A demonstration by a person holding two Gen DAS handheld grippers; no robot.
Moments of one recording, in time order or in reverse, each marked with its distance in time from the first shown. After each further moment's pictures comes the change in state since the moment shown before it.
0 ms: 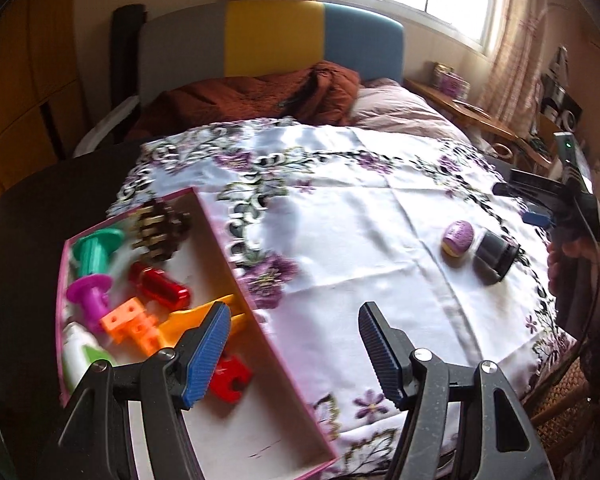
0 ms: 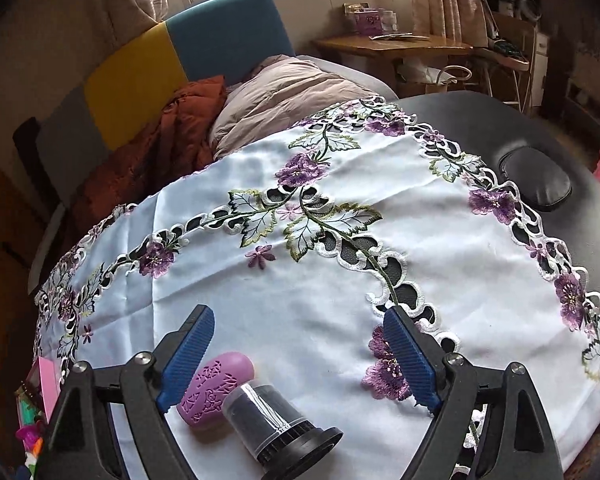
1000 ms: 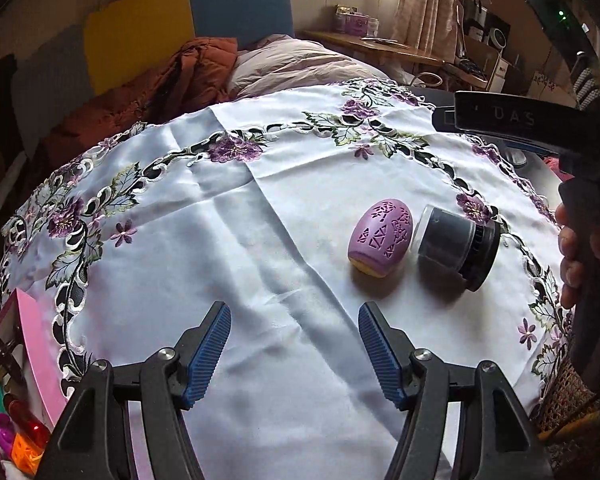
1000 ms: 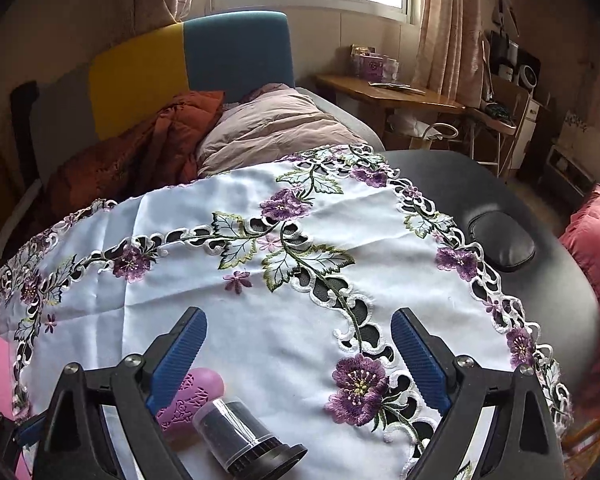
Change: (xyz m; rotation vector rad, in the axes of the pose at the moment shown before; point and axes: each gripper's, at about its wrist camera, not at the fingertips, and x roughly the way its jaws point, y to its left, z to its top) left arm 0.112 -0.122 0.045 0.292 0.104 -0.145; right arm -0.015 0.019 0.006 -0.161 -0.112 -0.170
